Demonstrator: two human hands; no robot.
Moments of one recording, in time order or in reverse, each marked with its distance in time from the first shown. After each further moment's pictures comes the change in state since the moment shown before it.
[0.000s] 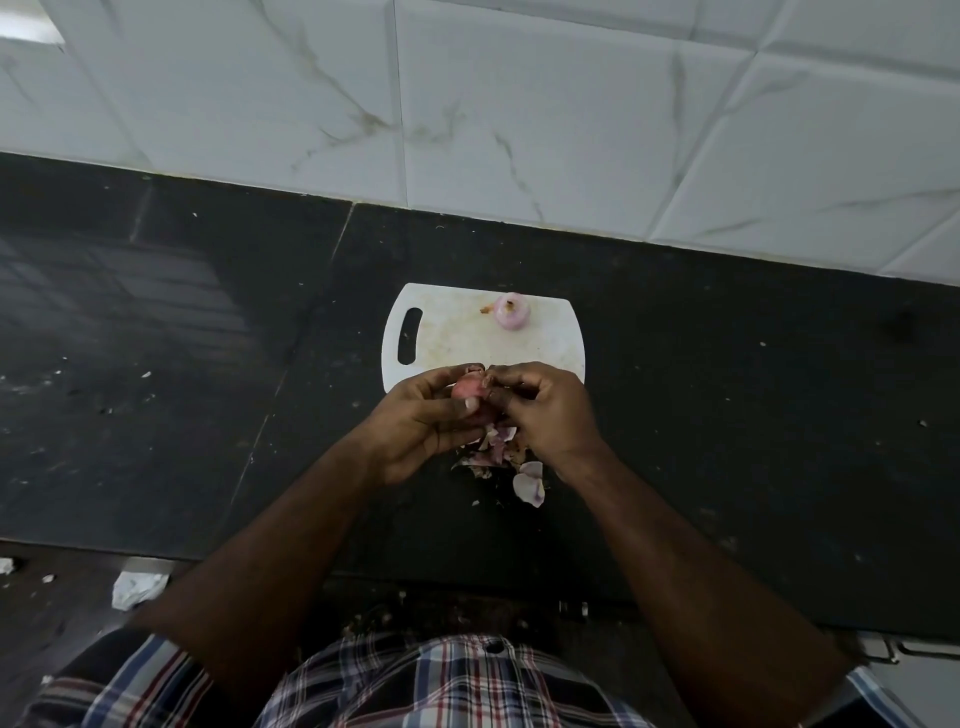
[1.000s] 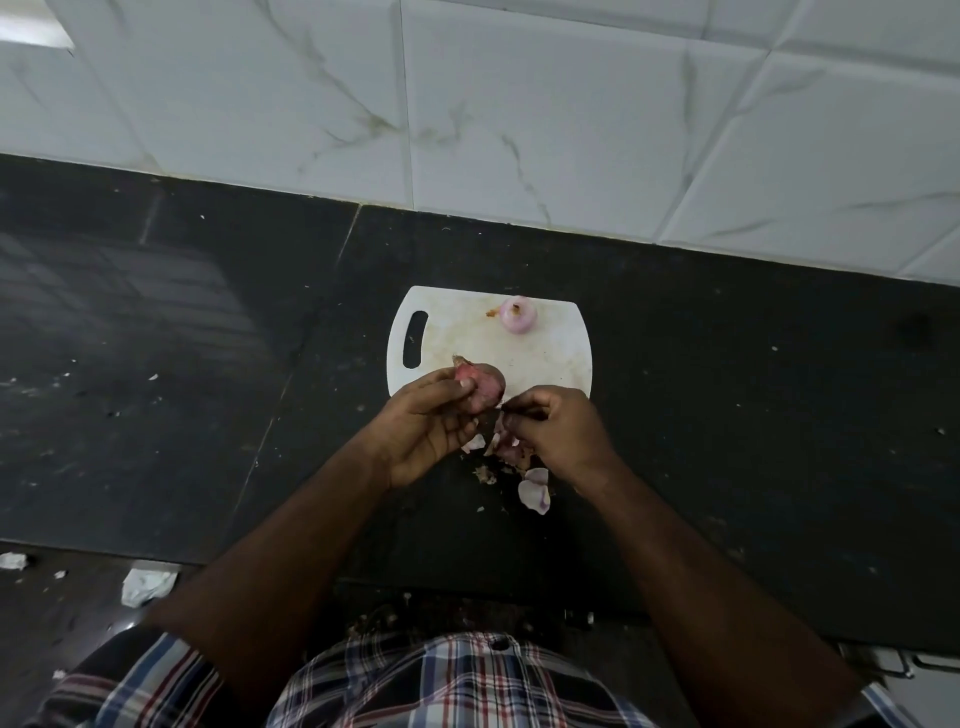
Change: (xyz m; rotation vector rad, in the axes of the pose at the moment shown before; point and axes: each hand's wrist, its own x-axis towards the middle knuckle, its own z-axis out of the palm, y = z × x) left_hand 0.010 -0.002 -0.004 -0.134 0.033 -0.025; right_hand -0.001 0.017 -0.010 -0.130 -0.087 0.153
